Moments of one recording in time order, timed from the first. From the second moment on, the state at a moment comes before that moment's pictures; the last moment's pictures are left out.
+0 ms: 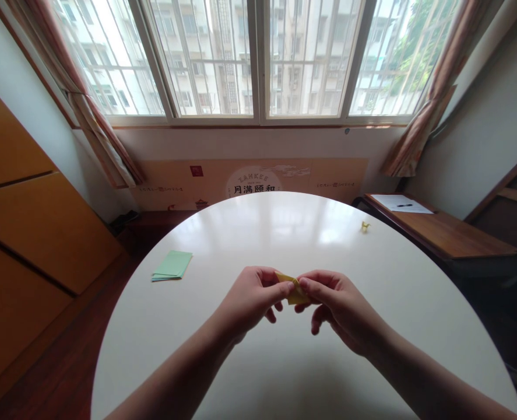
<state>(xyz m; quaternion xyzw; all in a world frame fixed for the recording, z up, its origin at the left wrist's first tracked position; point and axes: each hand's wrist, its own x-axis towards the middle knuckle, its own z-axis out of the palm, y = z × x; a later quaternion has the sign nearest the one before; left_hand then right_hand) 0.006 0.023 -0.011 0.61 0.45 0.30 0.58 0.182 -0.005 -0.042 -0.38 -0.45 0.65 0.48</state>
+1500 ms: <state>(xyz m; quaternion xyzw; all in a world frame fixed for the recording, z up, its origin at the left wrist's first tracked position) 0.015 0.020 -0.021 0.60 0.45 0.36 0.56 0.175 -0.004 -0.047 -0.44 -0.53 0.52 0.50</state>
